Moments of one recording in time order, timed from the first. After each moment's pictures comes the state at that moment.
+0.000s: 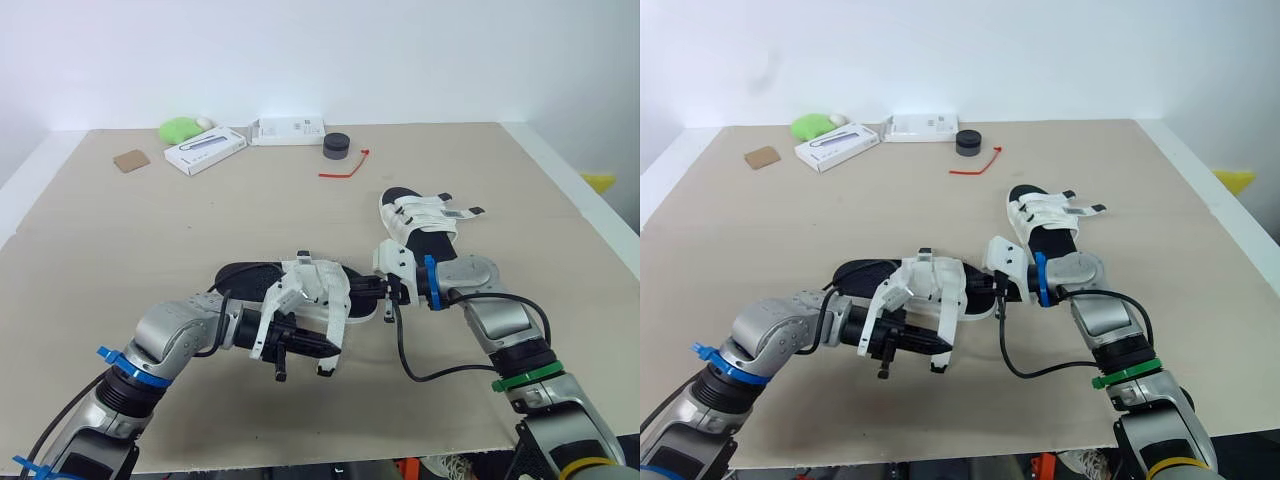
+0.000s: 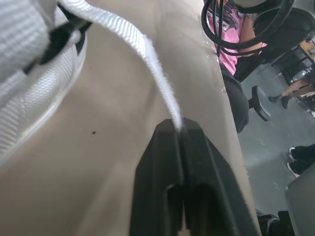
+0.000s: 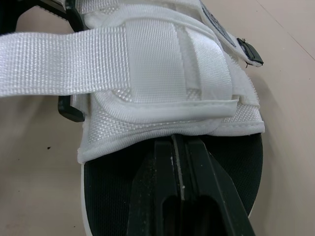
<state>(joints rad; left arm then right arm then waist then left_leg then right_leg) -0.47 0.51 -0.32 -0.23 -0.69 1.00 -1.00 -0.58 -0.55 0.24 0.17 0.14 0.20 1.19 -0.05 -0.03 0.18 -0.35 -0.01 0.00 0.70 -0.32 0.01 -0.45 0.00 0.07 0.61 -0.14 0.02</state>
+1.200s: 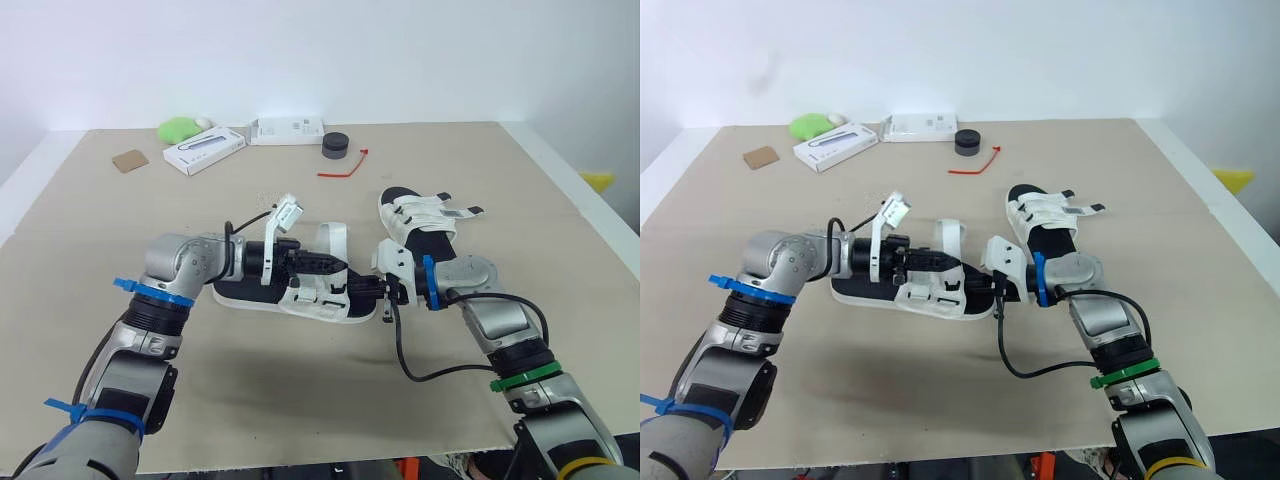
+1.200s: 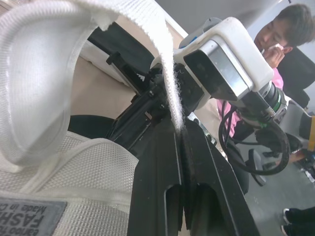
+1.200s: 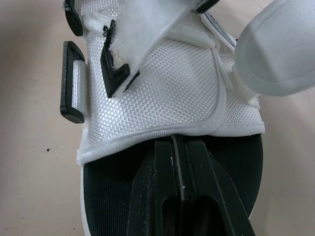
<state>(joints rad) -0.84 0.37 -0.11 0.20 -0.76 1.11 -0.95 -0.57 -0.55 0.24 0.16 0.14 0.20 1.18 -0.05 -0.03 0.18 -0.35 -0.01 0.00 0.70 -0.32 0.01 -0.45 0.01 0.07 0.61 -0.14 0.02</state>
